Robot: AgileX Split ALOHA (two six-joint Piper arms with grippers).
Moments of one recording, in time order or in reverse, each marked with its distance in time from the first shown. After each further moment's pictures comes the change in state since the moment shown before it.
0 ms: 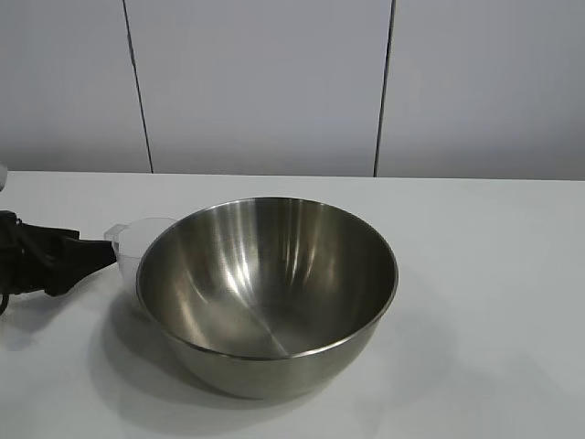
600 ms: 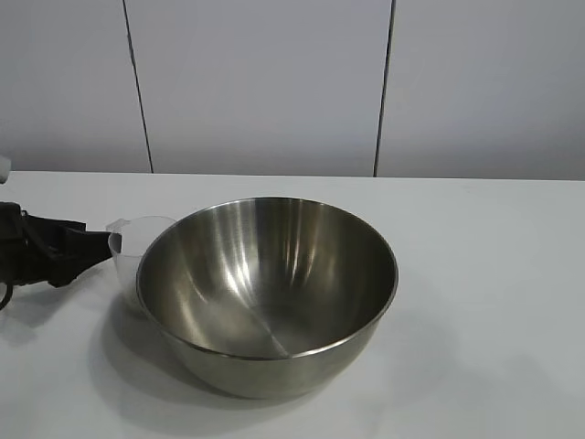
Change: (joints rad) left arm 0.000 0.000 -0.017 0.060 0.000 -0.018; right arm 0.000 0.000 0.000 0.000 0.000 0.000
